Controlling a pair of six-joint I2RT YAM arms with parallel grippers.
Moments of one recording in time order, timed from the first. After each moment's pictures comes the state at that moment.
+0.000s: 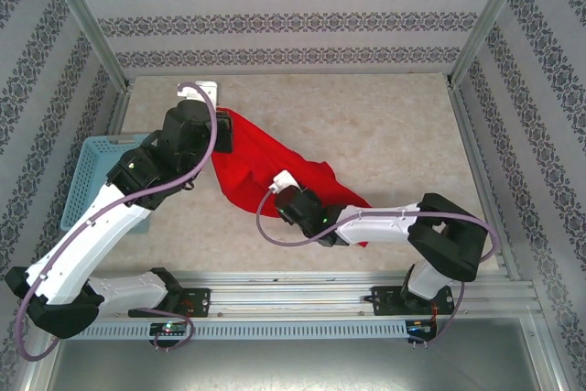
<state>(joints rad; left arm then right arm) -0.67 1.16 1.48 -0.80 -0.51 -0.32 1.05 1.59 0.78 0.07 0.55 0.12</state>
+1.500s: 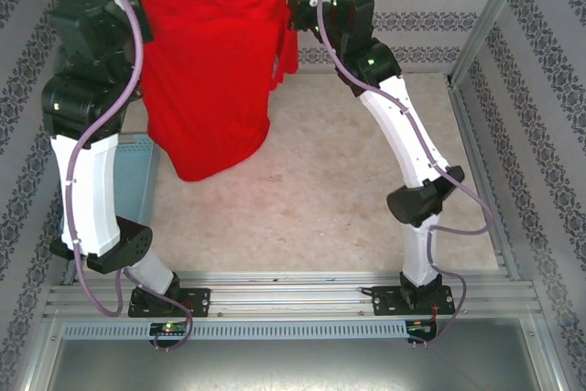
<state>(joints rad) -0.28 1.64 2.63 -1.02 -0.66 0.00 0.51 2.06 2.57 -0.46 0.01 0.21</state>
